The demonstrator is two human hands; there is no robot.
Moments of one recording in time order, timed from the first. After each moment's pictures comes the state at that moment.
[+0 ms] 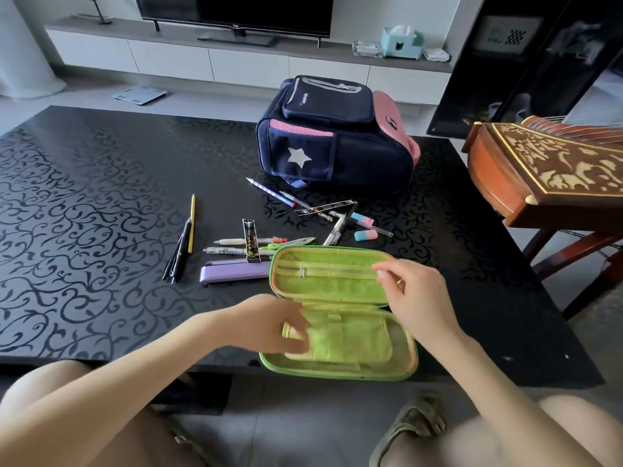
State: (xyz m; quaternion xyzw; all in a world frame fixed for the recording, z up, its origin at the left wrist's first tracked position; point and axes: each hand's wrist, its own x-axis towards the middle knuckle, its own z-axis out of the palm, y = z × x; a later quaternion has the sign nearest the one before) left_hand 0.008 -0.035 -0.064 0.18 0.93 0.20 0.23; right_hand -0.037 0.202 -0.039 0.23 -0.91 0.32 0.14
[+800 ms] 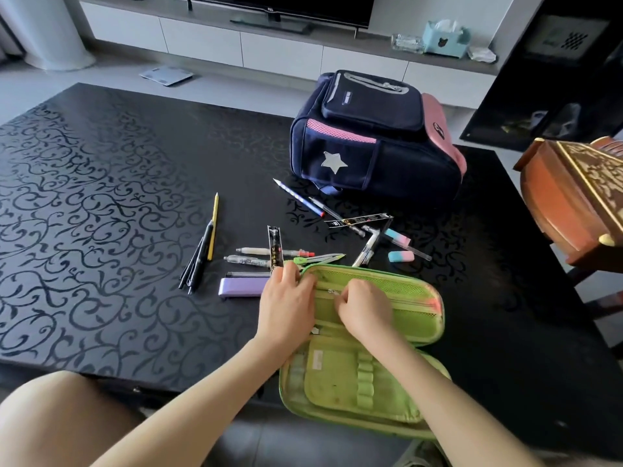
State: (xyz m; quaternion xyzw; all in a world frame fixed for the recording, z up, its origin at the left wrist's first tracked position) left_hand -0.043 -0.037 -0.121 -0.06 0.97 0.16 -0.16; right_hand -0.091 0.083 -0.096 0.11 -0.98 0.10 -0.11
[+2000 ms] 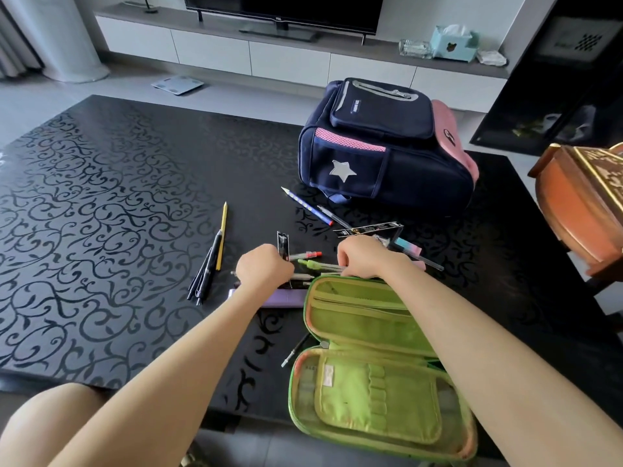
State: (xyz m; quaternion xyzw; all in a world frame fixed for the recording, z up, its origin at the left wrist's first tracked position) left_hand -0.106 -0.098 -0.093 -0.32 0.92 0.21 0.06; right_hand -0.201 0.055 -0.076 0.34 -0.92 -0.01 -0.20
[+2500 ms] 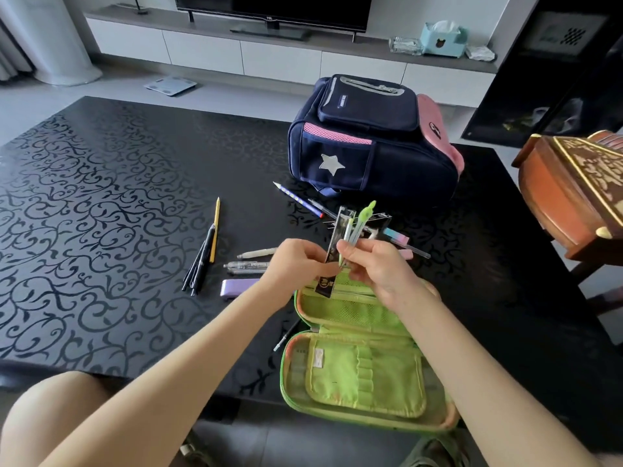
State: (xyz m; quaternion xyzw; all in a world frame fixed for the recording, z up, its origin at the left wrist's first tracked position) left_hand -0.075 -0.045 -0.051 -0.14 0.82 0.56 0.02; right_hand -0.121 0.096 -0.047 0.04 -0.71 0.66 -0.24
